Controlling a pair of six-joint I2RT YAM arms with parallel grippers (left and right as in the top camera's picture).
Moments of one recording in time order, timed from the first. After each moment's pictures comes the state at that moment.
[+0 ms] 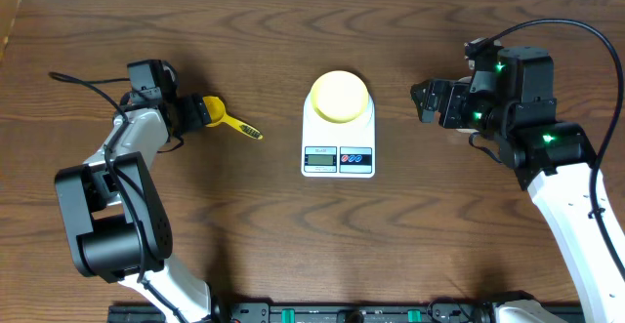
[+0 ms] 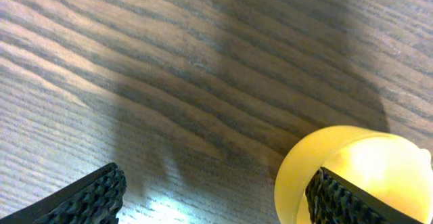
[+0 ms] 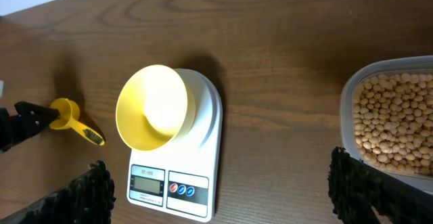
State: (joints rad) left arm 0.22 1.88 1.10 -0.33 0.01 -0.15; right arm 0.17 1.31 1.13 -0.58 -0.26 0.31
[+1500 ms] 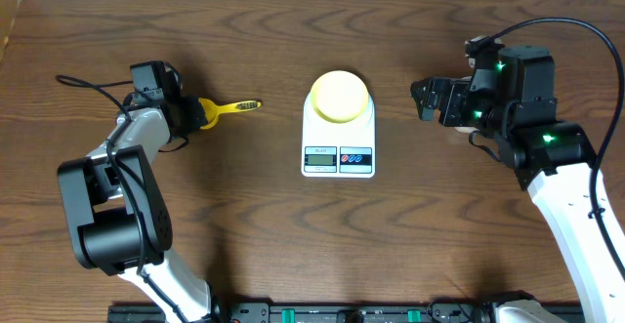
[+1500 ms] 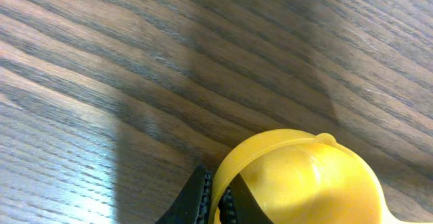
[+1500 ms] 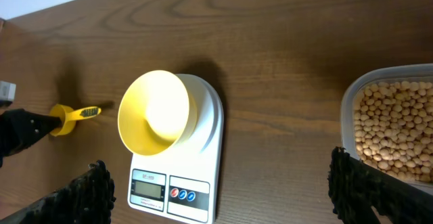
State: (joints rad) left arm 0.22 1.91 1.10 -0.30 0.11 -0.20; right arm 0.17 1.31 1.13 -0.56 -0.26 0.31
